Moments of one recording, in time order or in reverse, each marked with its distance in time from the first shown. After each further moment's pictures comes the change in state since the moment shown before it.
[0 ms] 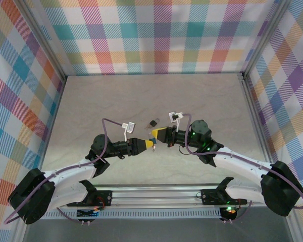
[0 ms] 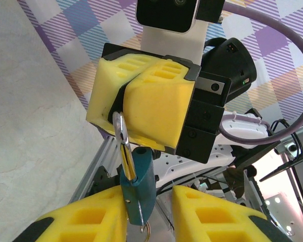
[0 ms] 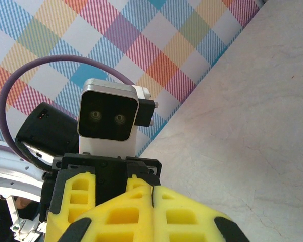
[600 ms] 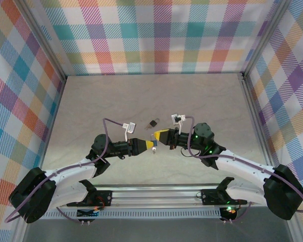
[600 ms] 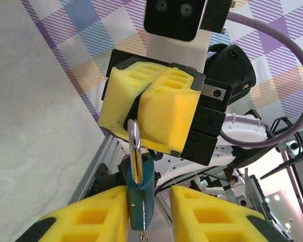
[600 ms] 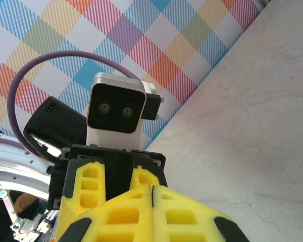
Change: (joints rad) left arm 0.004 0.016 0.001 0.000 0.008 0.004; right arm 0.000 -0.048 -0.051 0.018 0.001 0.001
